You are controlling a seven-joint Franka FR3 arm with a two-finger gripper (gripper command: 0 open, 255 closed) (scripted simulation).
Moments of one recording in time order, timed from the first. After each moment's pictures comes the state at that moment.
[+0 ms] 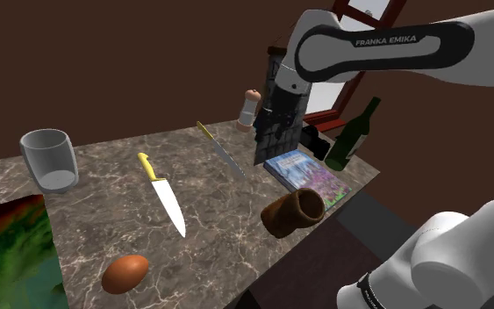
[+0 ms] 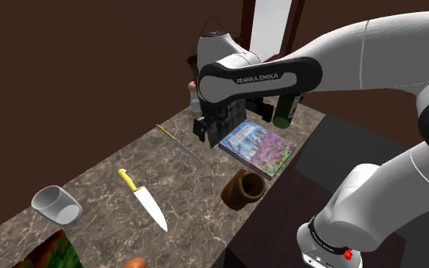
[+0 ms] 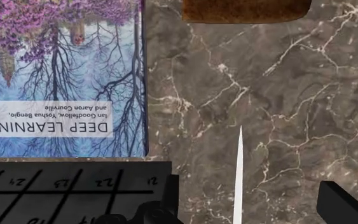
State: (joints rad) arm 0.06 -0.20 0.07 -2.19 0.09 1.97 0.07
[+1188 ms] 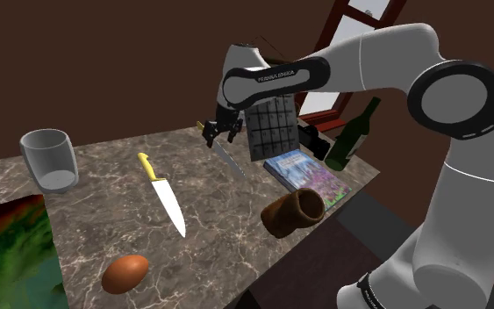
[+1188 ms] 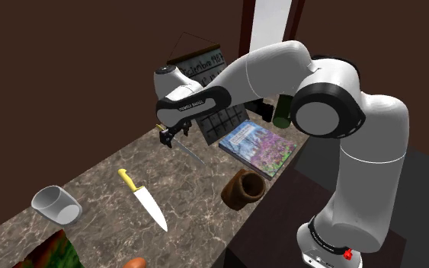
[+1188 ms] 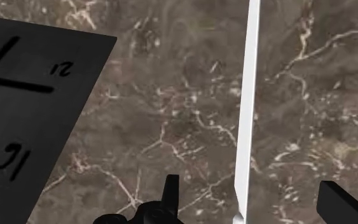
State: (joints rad) arm 0.11 0.38 0.10 -1.77 -0.05 2.17 0.19
